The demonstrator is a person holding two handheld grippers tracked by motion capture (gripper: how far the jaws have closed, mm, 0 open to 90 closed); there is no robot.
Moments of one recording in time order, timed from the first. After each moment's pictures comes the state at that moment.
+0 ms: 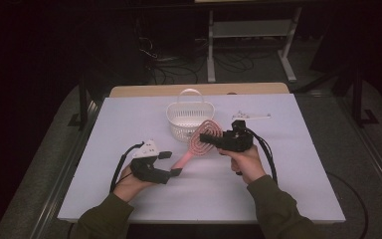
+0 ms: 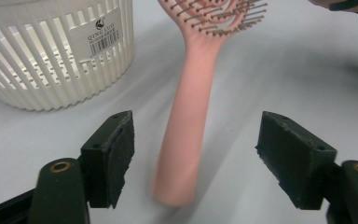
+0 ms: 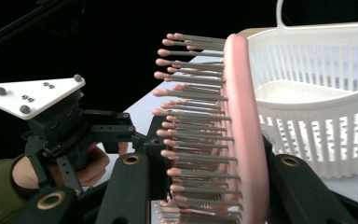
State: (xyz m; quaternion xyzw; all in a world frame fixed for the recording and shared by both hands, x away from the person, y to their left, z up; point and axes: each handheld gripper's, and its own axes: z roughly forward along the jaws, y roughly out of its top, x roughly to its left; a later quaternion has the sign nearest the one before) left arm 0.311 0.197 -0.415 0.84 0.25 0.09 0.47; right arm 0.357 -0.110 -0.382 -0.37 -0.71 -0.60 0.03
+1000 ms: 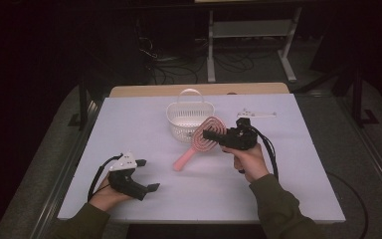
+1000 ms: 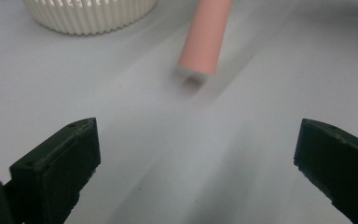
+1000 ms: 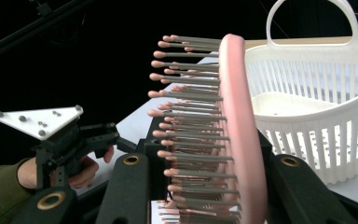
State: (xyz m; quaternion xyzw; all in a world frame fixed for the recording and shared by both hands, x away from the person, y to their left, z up) left arm 0.289 0.257 -0.438 0.85 0.27 0.09 0.44; right arm 0.357 -0.119 -0.374 -0.37 -0.70 -0.61 0.02
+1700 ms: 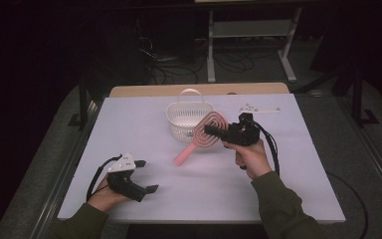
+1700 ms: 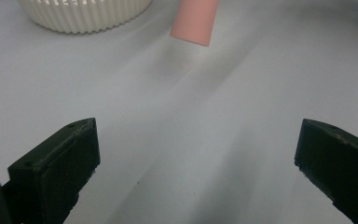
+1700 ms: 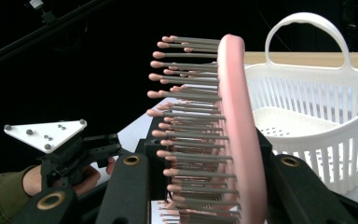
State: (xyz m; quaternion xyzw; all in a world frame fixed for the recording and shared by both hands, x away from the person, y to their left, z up) left arm 0.289 0.257 -0.436 0.85 0.25 0.09 0.45; right arm 0.358 -0.123 -0.358 -0.37 -0.69 -0.62 0.01
